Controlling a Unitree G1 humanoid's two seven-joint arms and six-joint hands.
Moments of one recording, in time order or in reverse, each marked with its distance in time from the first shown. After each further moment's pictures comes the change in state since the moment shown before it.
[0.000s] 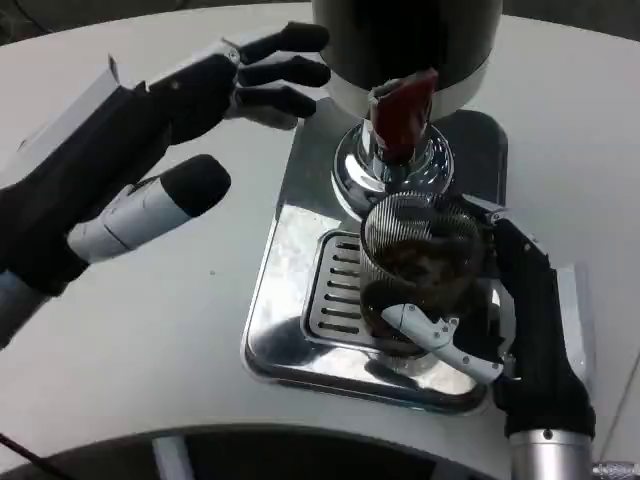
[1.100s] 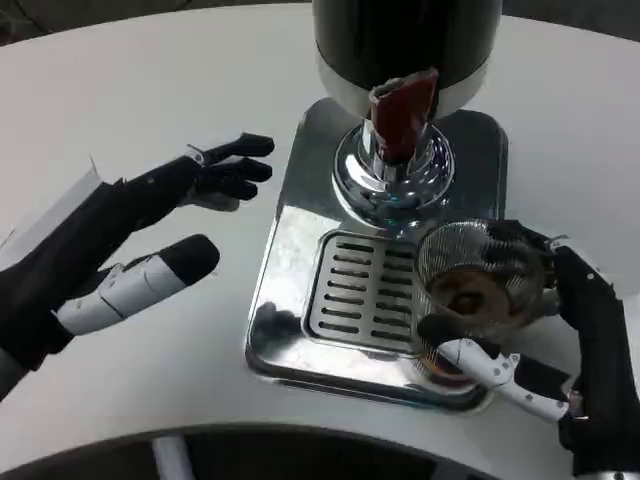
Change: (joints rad) left arm 0.183 0.015 0.025 0.021 0.137 -0.031 0.062; right arm 0.163 -0.081 -0.074 -0.143 0.013 -0.023 0.052
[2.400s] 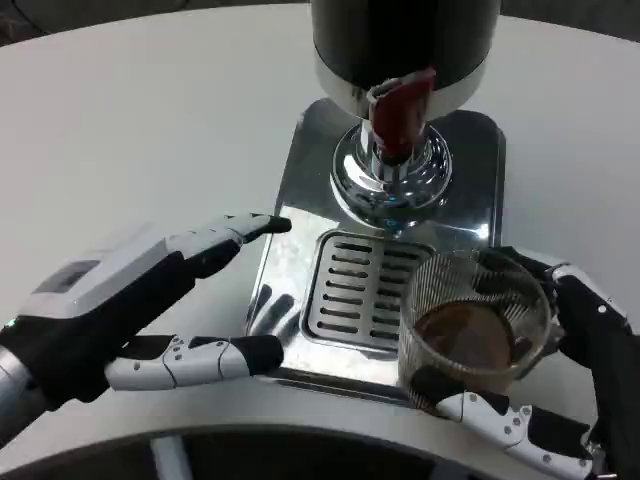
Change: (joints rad) left arm 0.085 0.114 -0.075 -0.091 0.305 0.039 0.046; right arm 0.238 0.006 0.042 -0.275 0.021 -0.018 0.146
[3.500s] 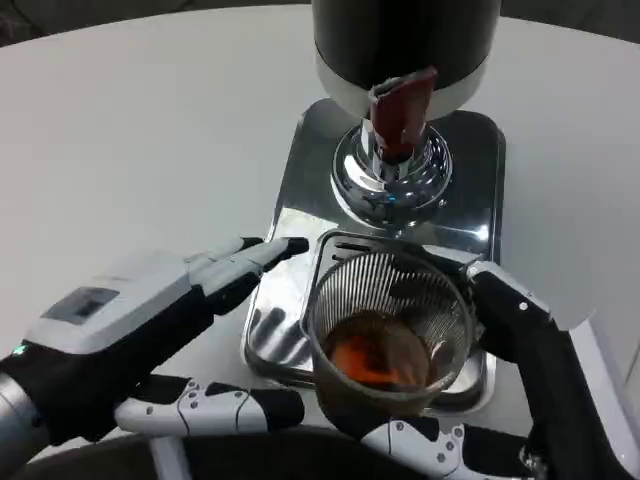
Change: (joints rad) left arm 0.116 0.049 0.011 -0.170 0.051 0.033 0.001; right arm 0.032 0.003 0.136 -0.110 -0.037 0.009 0.100
